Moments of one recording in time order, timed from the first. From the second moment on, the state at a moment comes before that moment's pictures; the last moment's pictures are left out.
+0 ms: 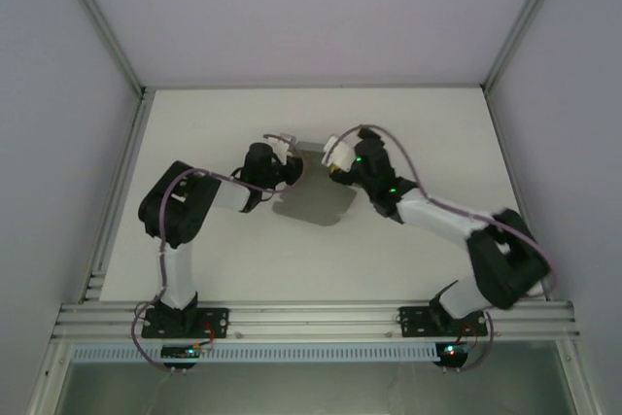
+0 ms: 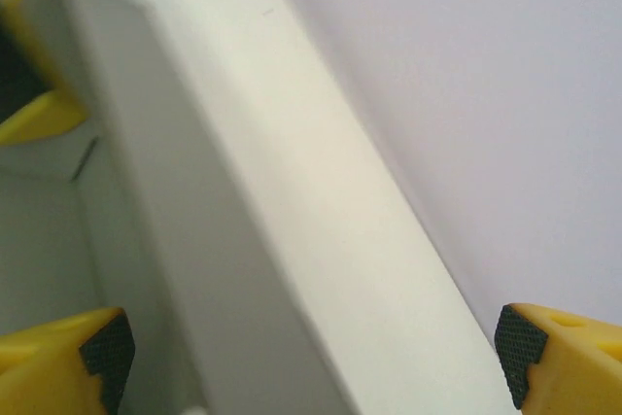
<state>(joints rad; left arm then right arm) -0.50 1.95 0.87 0.69 0.31 -0.38 0.60 1.40 0.84 0.19 0.26 -0.69</state>
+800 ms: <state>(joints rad) -0.45 1.90 0.86 0.59 0.56 -0.49 0.44 1.40 1.01 -0.32 -0.35 -0.14</state>
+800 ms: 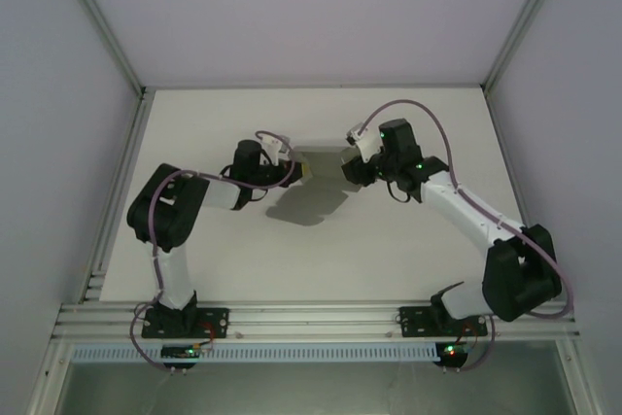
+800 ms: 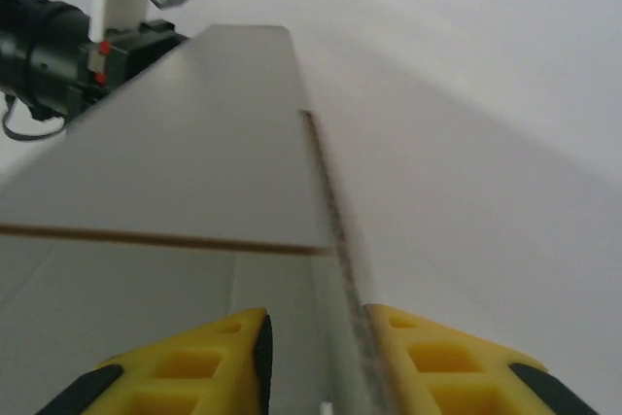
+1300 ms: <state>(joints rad) -0.49 1.90 0.95 0.32 0.28 -0.50 0.47 1.47 0.95 -0.19 -0.33 -0.16</state>
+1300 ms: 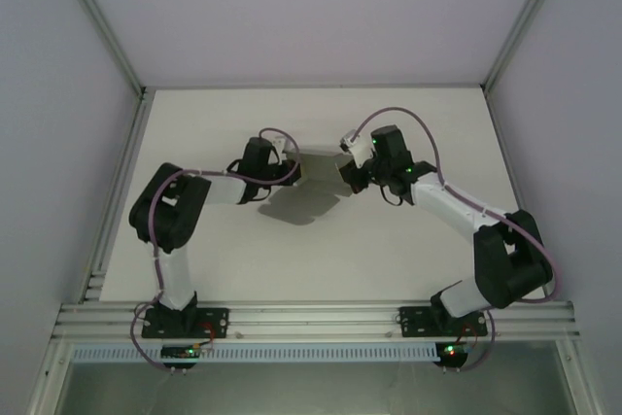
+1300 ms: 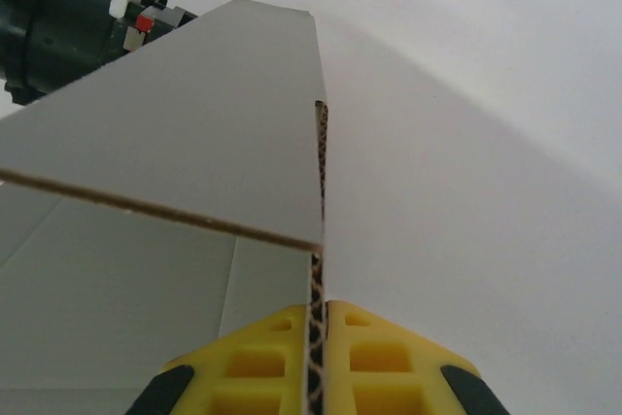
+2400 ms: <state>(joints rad) -0.47 1.84 0.76 0.53 0.20 -0.41 0.51 1.47 0.89 -0.10 -0.38 -0.23</state>
